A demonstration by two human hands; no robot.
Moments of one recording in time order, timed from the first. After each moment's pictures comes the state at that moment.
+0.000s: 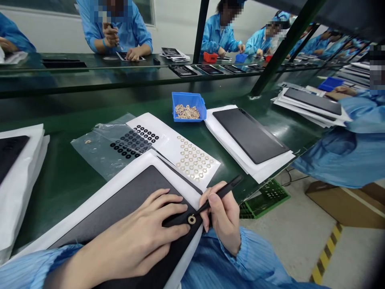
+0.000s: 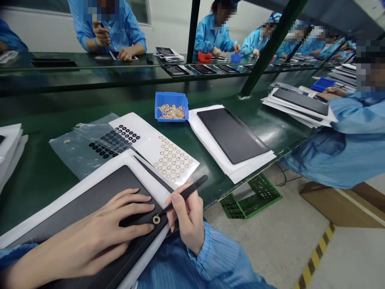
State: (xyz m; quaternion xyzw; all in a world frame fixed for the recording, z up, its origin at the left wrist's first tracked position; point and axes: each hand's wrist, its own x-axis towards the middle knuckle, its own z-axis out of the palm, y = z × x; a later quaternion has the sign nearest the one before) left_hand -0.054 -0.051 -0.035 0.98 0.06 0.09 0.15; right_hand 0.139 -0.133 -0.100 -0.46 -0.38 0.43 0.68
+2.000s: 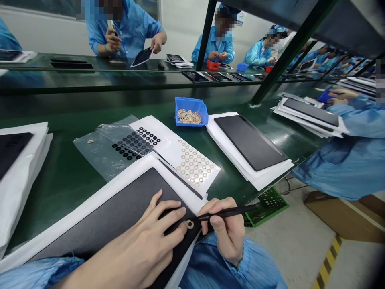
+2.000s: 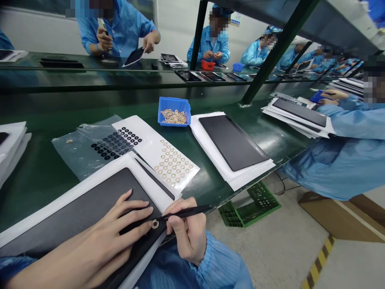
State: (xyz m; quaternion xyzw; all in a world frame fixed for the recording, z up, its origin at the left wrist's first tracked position) left_hand -0.049 -0.074 -0.041 0.97 0.15 0.11 0.15; right_hand 0.149 -0.139 -0.106 -0.39 -0.55 0.30 0.67
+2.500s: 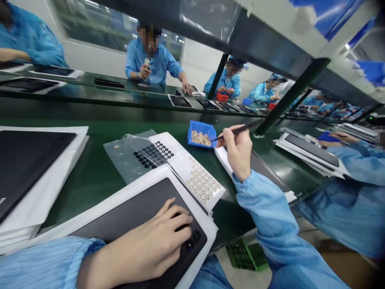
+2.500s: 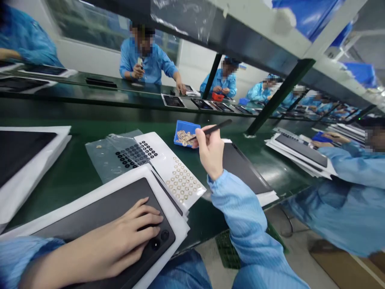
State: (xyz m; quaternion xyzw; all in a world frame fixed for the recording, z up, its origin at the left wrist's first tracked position) left_hand -0.050 -0.065 -0.040 0.96 0.15 0.11 0.23; right_hand 0.212 0.024 0.003 -0.50 -0.62 0.06 0.61
